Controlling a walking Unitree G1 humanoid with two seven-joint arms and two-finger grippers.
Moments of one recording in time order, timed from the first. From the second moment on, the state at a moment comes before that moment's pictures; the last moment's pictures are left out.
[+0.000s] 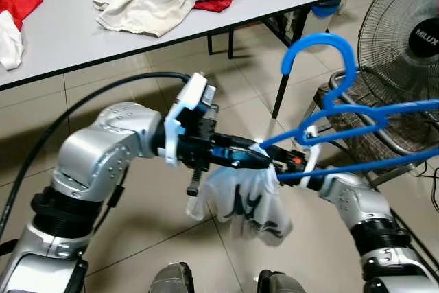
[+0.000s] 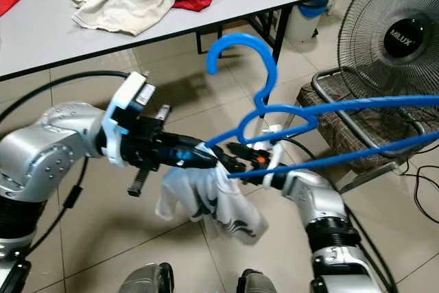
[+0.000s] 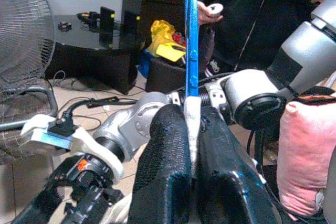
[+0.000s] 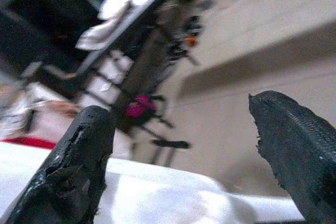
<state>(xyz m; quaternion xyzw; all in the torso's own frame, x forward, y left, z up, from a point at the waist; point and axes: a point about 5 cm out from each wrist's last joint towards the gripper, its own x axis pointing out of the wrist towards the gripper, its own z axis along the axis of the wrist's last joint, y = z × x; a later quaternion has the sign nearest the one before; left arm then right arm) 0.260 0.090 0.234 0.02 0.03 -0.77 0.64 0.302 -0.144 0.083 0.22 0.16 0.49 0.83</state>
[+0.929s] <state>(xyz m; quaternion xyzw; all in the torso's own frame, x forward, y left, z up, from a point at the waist) 0.273 0.091 0.234 0.02 0.03 -0.75 0.66 0.248 -0.128 0.055 0.31 0.24 0.55 0.74</state>
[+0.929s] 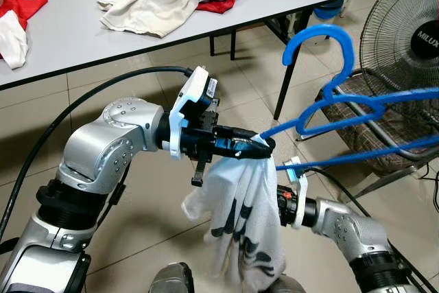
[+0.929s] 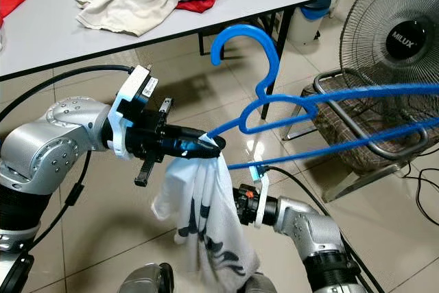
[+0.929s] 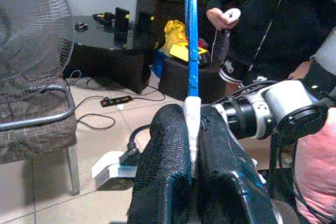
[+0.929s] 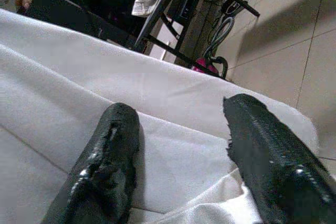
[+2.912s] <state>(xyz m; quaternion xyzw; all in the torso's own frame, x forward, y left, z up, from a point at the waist) 0.293 0.127 0.212 0.03 0.03 -0.65 0.76 0.234 -0.219 0.107 0.40 0.04 0.31 0.86</state>
